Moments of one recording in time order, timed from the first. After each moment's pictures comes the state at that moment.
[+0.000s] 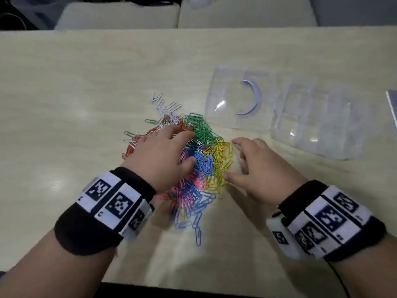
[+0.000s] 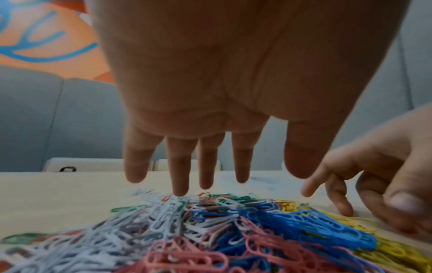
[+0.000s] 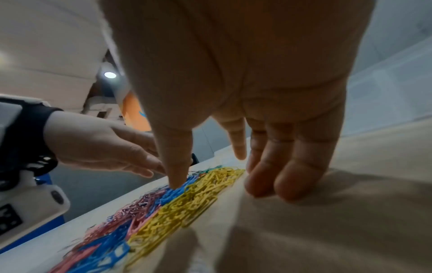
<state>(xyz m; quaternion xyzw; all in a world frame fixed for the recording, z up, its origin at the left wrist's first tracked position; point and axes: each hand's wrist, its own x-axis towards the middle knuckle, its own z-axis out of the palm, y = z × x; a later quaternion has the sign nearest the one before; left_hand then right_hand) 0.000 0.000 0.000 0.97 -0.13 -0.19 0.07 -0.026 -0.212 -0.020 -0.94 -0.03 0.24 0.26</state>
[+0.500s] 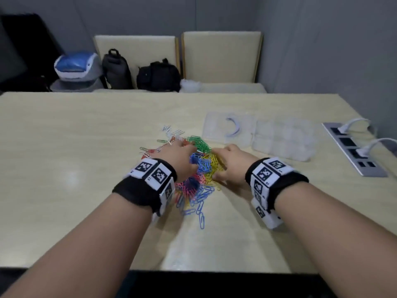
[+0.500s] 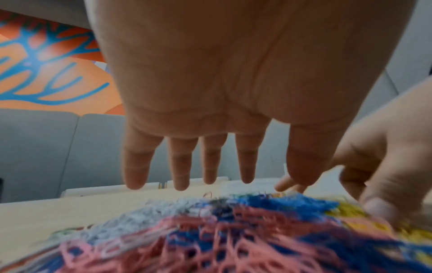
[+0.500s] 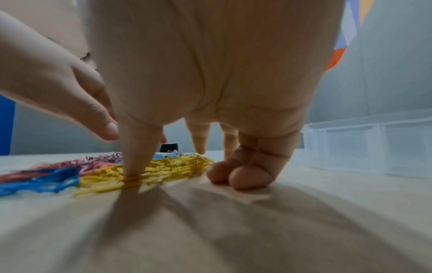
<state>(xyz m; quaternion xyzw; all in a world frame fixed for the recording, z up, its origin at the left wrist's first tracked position) -0.031 -0.004 -0.017 0.99 -0.12 -0.11 0.04 -0.041 -0.185 -0.028 -0.97 -0.08 0.17 0.13</state>
